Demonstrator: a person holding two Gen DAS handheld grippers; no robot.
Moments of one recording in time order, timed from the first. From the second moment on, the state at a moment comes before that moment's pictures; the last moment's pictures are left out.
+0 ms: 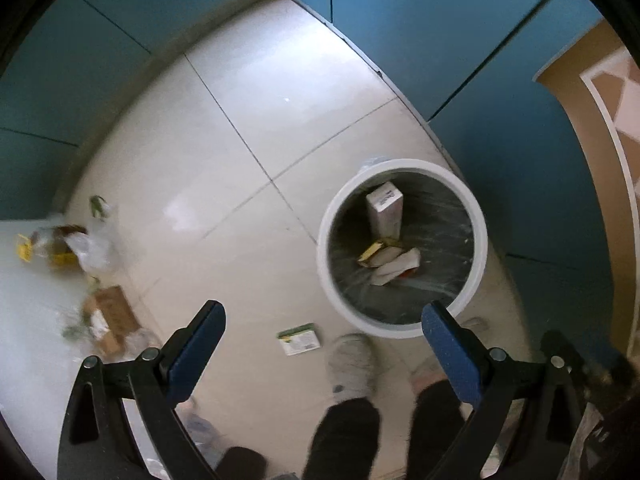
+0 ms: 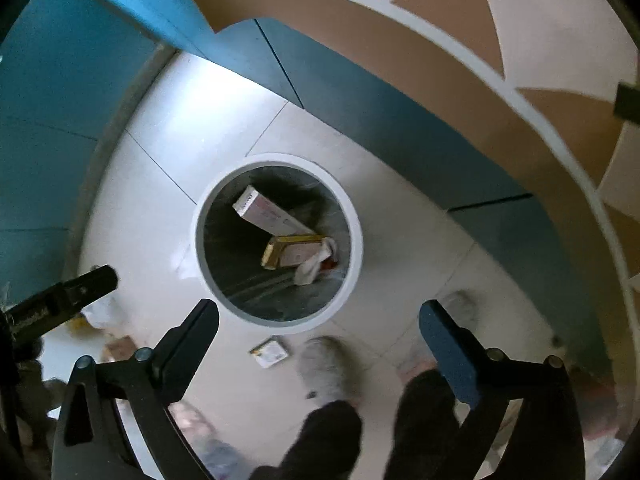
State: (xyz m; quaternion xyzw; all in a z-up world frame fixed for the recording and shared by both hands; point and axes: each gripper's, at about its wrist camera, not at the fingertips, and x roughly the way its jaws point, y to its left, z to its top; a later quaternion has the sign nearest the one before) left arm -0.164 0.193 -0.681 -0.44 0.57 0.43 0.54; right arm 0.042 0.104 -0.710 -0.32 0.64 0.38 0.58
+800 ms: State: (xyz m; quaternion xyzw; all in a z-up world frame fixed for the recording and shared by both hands) left arm -0.180 0.124 -0.455 -0.40 0.54 0.46 0.59; right arm 0.021 0.071 -0.471 -0.33 0.56 0.45 0.61
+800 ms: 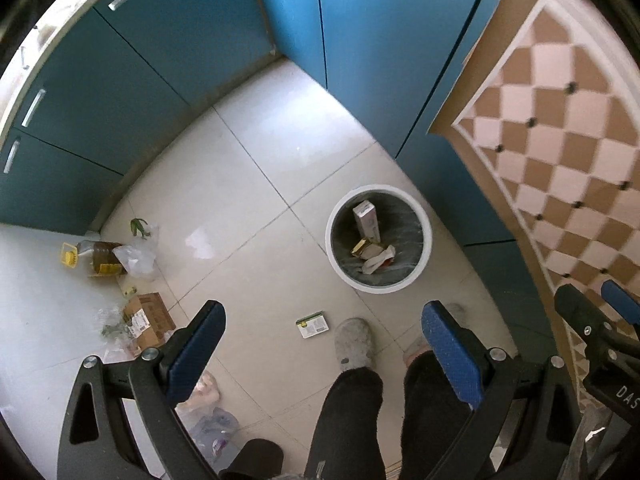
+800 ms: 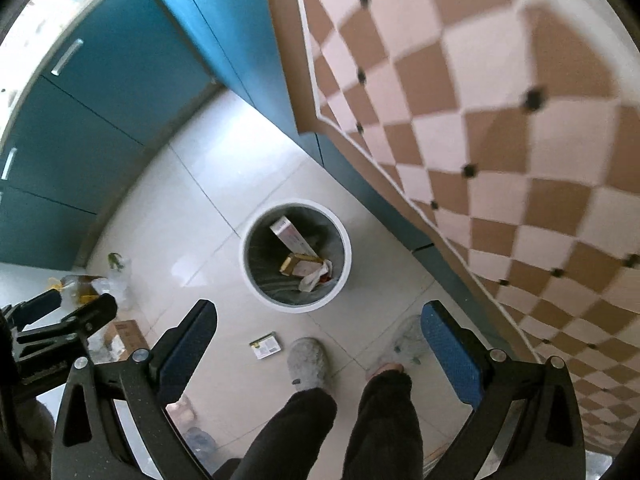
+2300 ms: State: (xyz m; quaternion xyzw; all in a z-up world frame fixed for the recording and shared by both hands) left arm 0.362 0.020 -0.298 -0.26 0.61 0.15 0.73; right arm 0.464 -0.207 -0.230 0.06 0.59 0.23 0.77
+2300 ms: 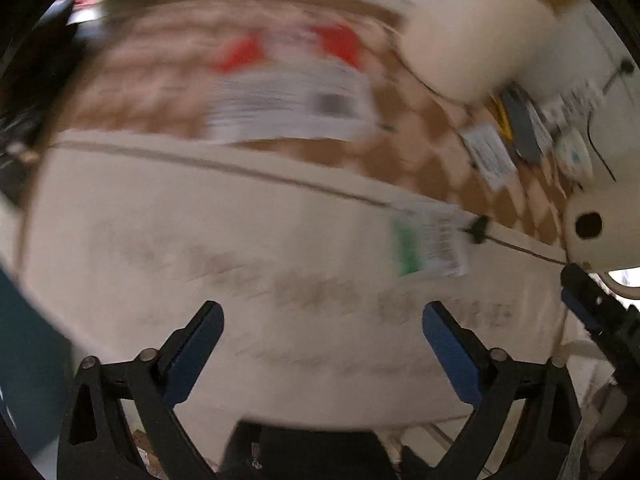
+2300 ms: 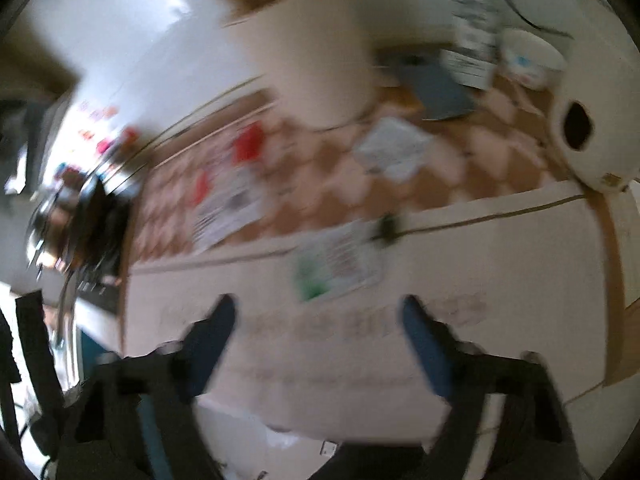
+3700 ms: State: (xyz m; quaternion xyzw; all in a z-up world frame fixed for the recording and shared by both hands) left arm 0.369 0.040 -0.267 -0.13 0.57 0.29 0.75; right arm 0.534 -0.149 -0.328 -0.02 0.62 0.23 0.75
